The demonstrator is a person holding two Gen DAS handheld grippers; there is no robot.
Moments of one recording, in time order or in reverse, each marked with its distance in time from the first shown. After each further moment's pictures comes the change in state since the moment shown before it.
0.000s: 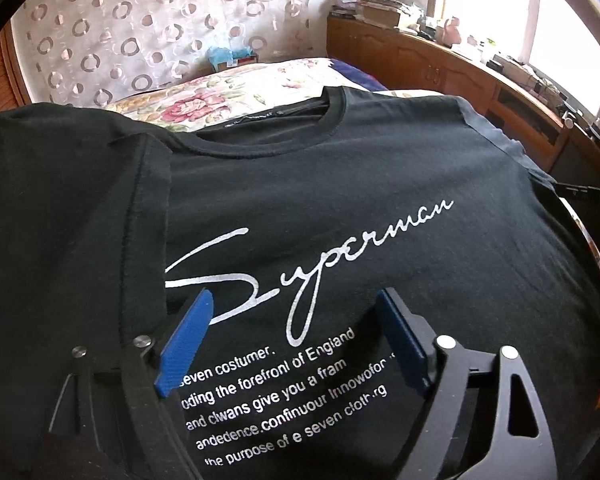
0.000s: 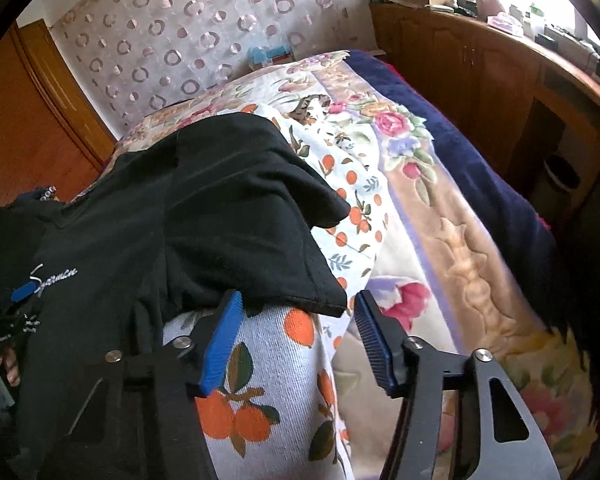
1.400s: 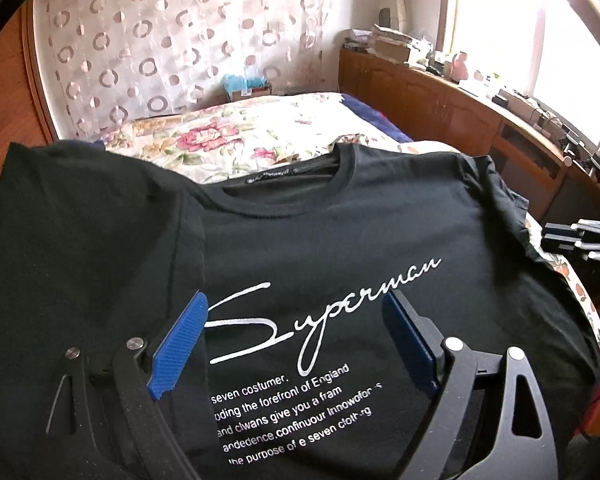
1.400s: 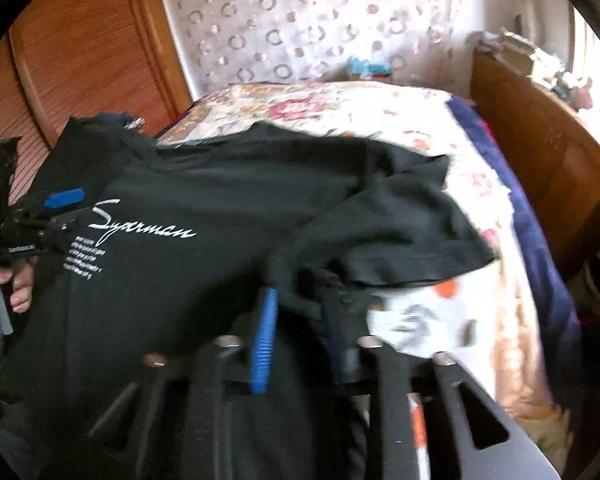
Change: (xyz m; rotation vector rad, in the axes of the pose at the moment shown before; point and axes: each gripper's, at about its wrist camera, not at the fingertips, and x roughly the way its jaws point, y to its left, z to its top) left arm -0.036 0.004 0.020 -0.051 -0.121 0.021; right arm 0.009 0.115 -0.027 -0.340 -0.042 0.090
